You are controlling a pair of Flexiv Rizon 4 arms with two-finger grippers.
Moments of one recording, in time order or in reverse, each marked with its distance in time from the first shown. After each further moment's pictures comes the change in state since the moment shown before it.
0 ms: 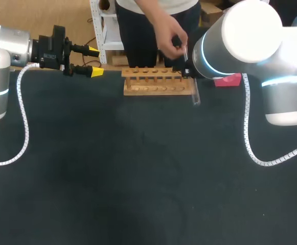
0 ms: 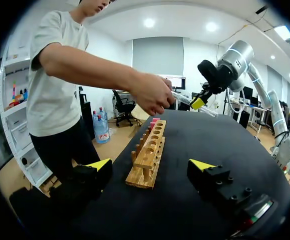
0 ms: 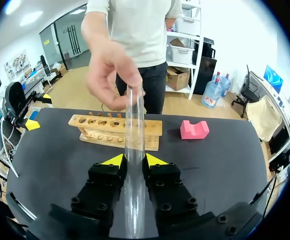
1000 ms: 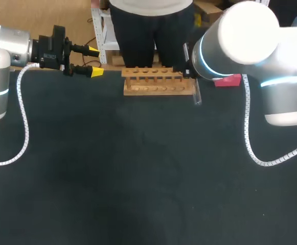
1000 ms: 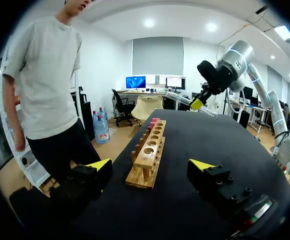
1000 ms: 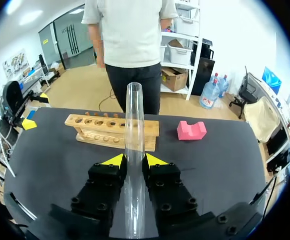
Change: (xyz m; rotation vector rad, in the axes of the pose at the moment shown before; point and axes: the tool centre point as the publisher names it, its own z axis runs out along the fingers) left arm 0.000 0.000 0.000 0.000 0.000 0.000; right arm 0.001 -0.004 0.004 0.036 -0.005 -0.007
